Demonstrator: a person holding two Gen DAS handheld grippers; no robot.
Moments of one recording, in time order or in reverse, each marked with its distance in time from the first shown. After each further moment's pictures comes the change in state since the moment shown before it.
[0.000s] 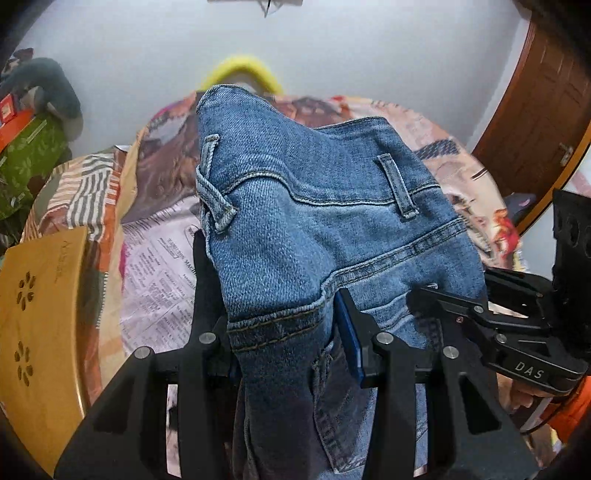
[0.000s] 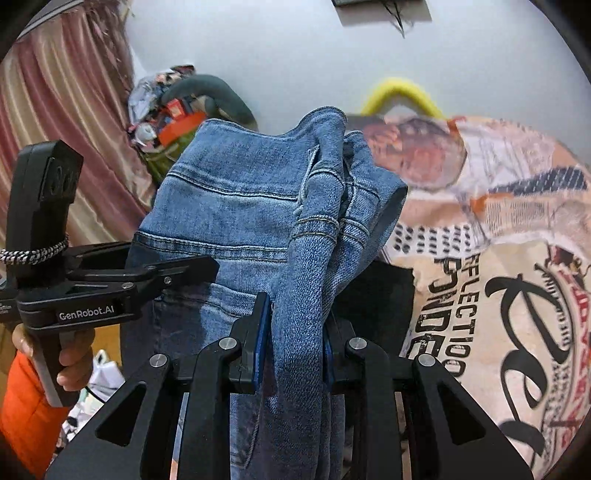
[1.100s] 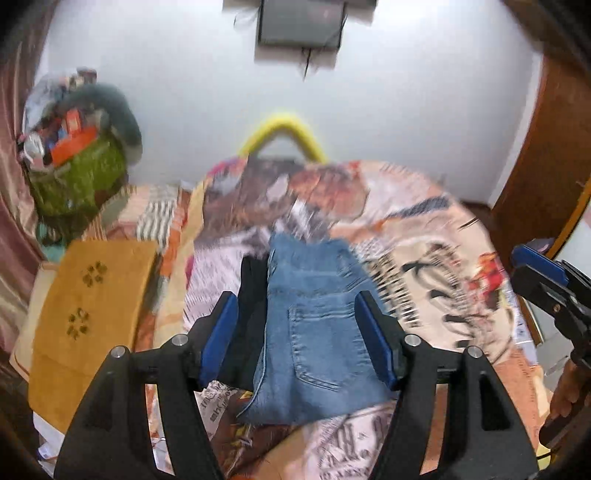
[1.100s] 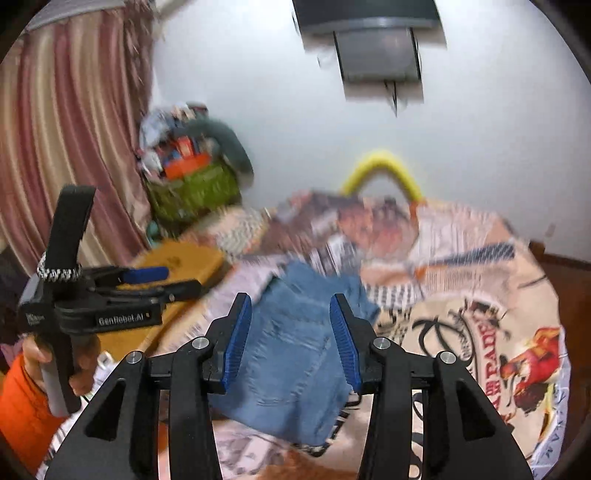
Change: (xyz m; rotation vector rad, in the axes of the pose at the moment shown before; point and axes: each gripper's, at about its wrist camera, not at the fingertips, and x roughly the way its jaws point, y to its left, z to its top) left arm -0.179 -0.053 -0.037 -0.080 -0.253 0.163; right arm -0.199 0.066 -0.021 -0.148 -0.323 -0.068
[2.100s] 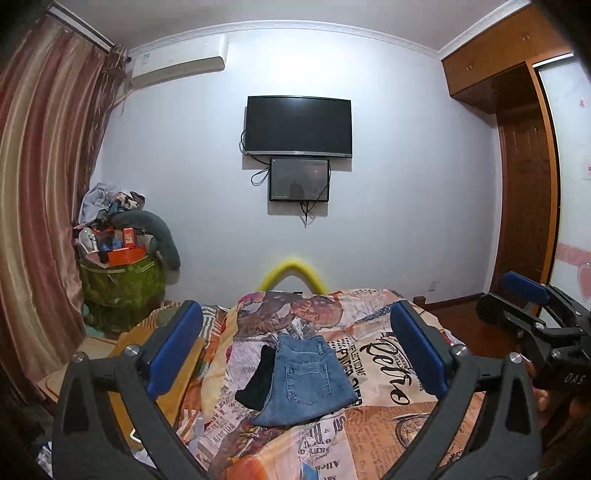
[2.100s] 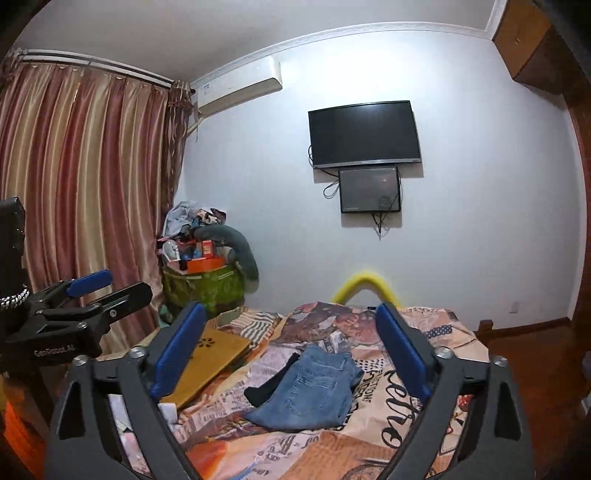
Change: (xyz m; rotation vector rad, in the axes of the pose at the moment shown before) left arm -0.292 -0.065 -0.100 0.029 -0.545 0.072; right arm -0.201 0.101 -0.034 -0.099 -0.417 -0.103
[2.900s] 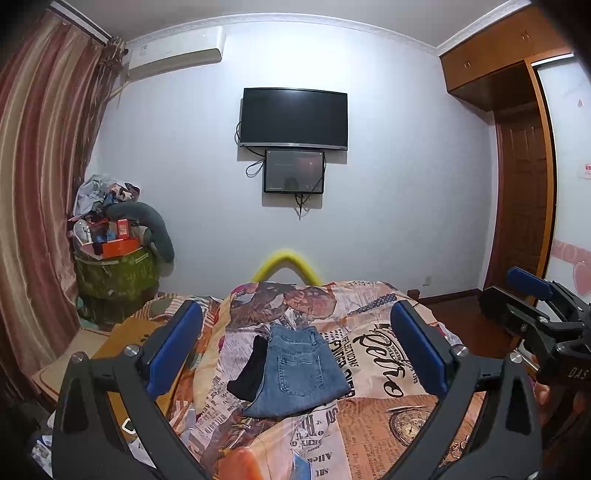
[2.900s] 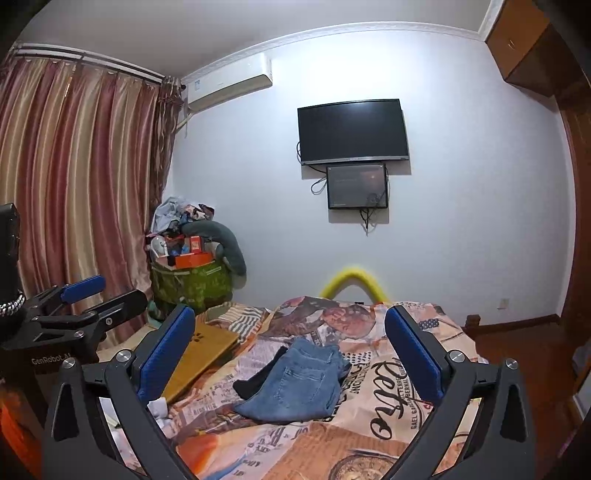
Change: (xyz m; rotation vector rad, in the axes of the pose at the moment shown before) left arm 0.002 -0.005 -0.013 -0.007 0.024 -0.021; right arm -0.012 -0.002 -0.013 0.006 0.016 -0.037
